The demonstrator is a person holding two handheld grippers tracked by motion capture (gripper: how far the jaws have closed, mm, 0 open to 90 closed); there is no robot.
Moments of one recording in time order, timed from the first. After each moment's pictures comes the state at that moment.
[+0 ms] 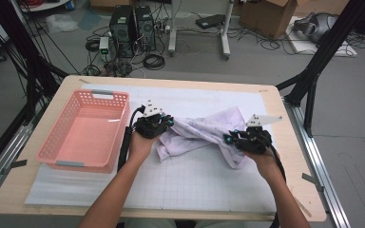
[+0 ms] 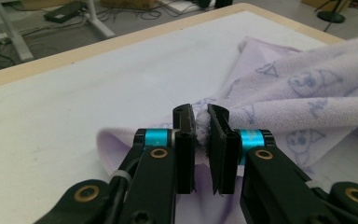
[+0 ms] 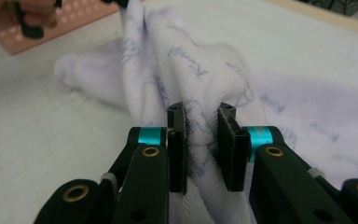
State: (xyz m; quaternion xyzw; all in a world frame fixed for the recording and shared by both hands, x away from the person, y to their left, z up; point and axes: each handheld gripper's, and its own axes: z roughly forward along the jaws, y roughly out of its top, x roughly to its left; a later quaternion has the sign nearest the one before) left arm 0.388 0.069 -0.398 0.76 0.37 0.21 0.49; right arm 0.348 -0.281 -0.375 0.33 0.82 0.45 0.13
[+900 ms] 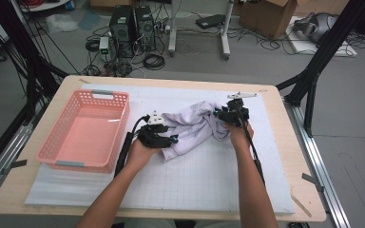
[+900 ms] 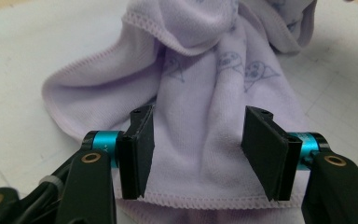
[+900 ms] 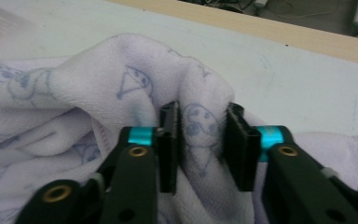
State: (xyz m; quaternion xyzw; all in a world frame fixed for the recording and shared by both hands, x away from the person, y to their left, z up) left arm 0.378 0.064 -0.427 0.81 0.35 0.13 0.45; right arm 0.450 -0.246 -0.404 0.47 0.76 0.41 0.20
